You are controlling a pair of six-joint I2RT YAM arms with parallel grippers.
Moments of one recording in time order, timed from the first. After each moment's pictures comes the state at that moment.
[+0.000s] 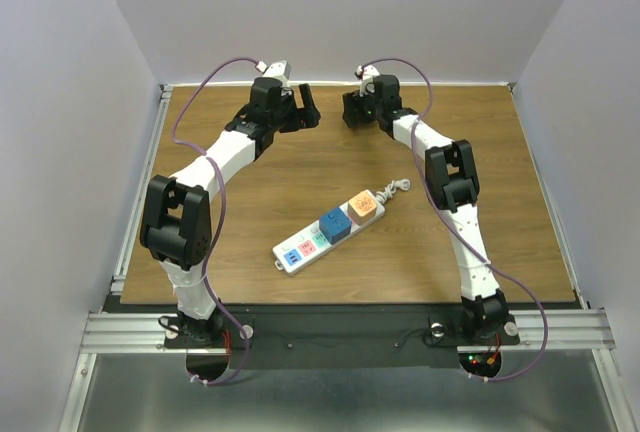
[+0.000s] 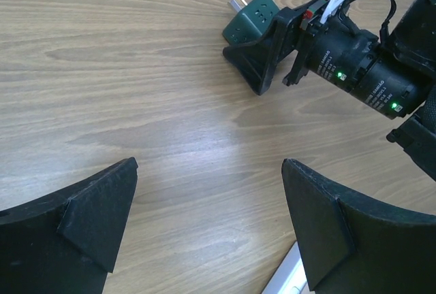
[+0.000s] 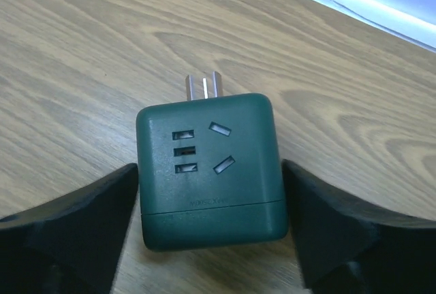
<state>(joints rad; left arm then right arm) -0.38 1.79 1.41 -0.08 0.06 -0.44 0.31 2.61 2.16 -0.03 -0.22 -0.03</state>
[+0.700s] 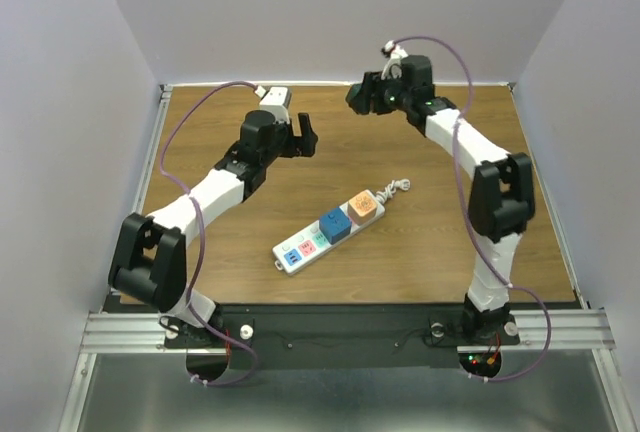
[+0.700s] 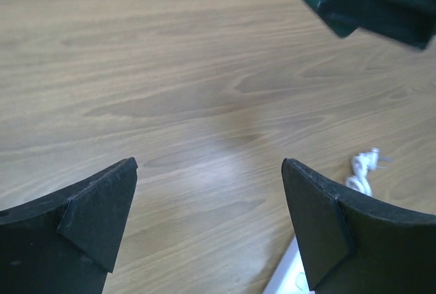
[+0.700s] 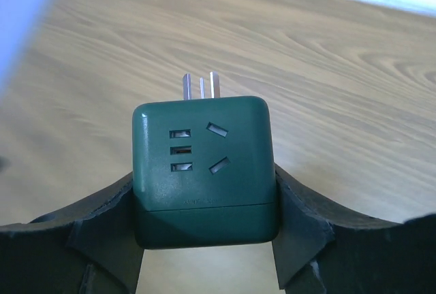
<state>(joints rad) -0.42 1.54 1.05 0.12 0.02 -0.32 0.31 2.08 1.75 -0.11 -0.37 0.21</state>
